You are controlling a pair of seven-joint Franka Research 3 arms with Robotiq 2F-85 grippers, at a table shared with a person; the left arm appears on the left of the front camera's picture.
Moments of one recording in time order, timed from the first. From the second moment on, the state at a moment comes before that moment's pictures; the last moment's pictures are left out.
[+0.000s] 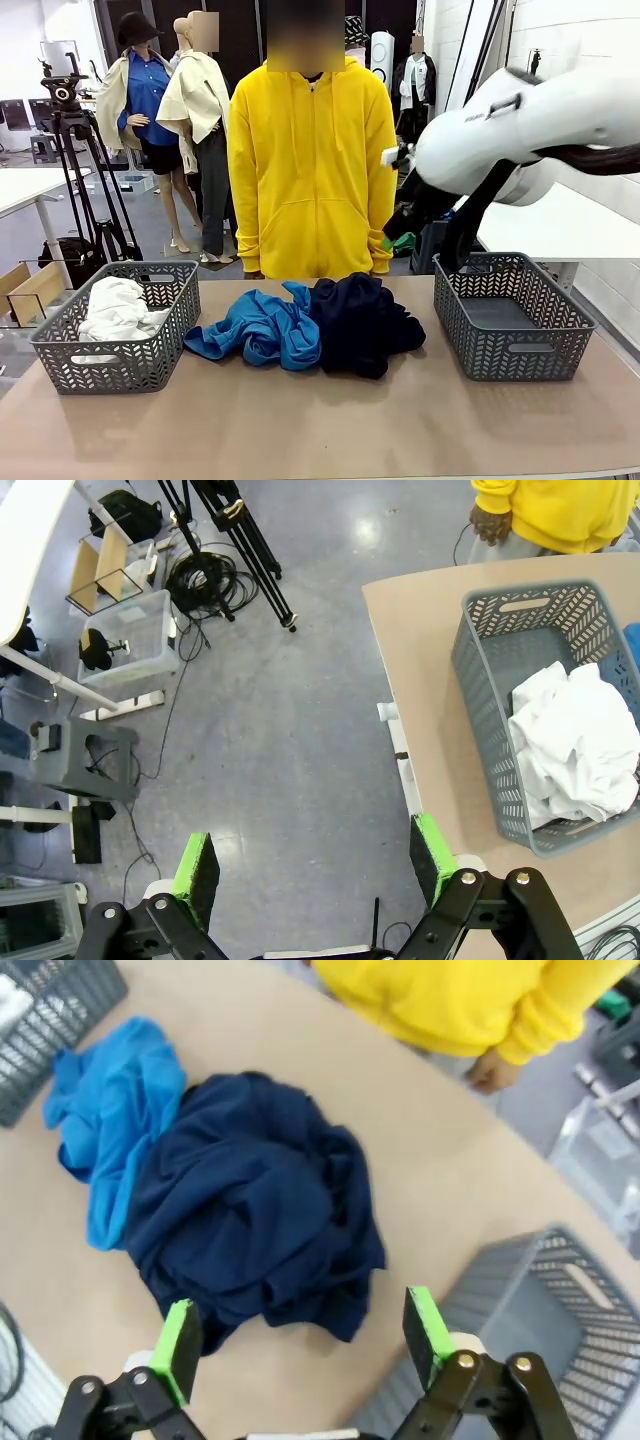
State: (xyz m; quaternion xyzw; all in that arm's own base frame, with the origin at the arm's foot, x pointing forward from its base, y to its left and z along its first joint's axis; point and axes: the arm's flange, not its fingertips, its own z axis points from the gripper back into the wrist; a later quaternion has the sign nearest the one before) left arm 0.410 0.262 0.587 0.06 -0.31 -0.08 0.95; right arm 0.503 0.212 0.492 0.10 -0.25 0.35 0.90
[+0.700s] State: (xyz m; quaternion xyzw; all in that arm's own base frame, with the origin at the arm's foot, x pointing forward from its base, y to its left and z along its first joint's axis) left arm 0.410 0.262 0.586 0.06 -0.31 -0.08 0.95; right arm 0.498 0.236 0.445 0.11 -0.20 0.37 0.90
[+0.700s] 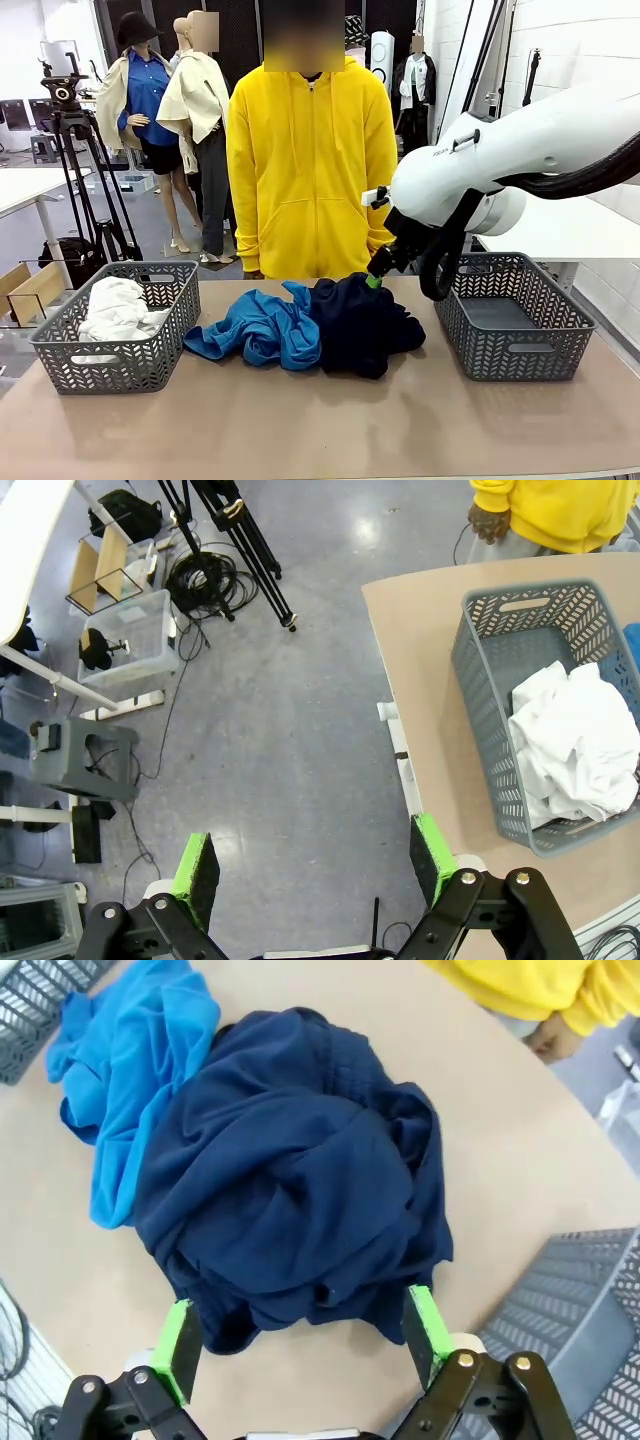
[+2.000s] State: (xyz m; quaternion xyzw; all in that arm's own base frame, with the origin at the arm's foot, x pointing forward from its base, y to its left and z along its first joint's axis) left arm 0.410 0.262 0.586 0.06 -0.31 -0.08 0.95; right arm 0.530 0.266 0.398 0.12 -0.16 0.36 0.91
